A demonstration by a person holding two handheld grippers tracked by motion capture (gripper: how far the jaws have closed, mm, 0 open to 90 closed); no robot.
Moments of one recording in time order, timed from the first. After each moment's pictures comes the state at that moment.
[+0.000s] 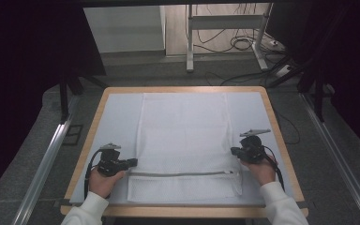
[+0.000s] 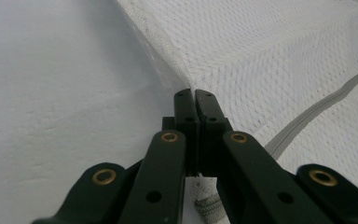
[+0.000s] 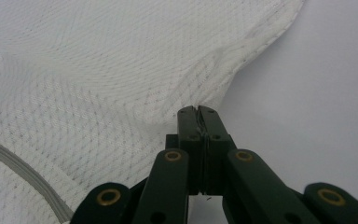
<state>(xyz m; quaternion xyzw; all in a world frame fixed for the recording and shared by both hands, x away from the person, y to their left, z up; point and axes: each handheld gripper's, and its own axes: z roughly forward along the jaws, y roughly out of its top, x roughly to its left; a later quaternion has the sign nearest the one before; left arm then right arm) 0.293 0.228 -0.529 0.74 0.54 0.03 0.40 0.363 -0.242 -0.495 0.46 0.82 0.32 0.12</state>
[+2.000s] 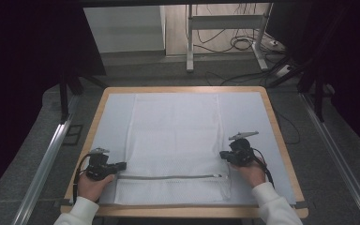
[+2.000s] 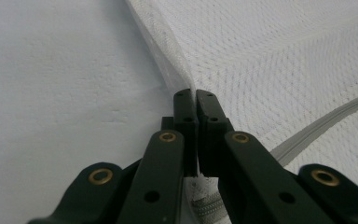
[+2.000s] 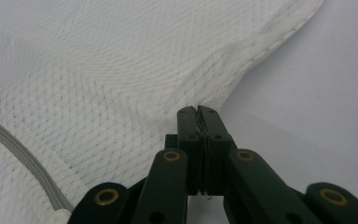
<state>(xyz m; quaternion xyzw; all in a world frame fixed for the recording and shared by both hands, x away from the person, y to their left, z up) 0.281 0.259 -0.539 0.73 0.56 0.04 0.39 0.360 -0.214 -0.506 0.44 0.83 0.33 0.09</state>
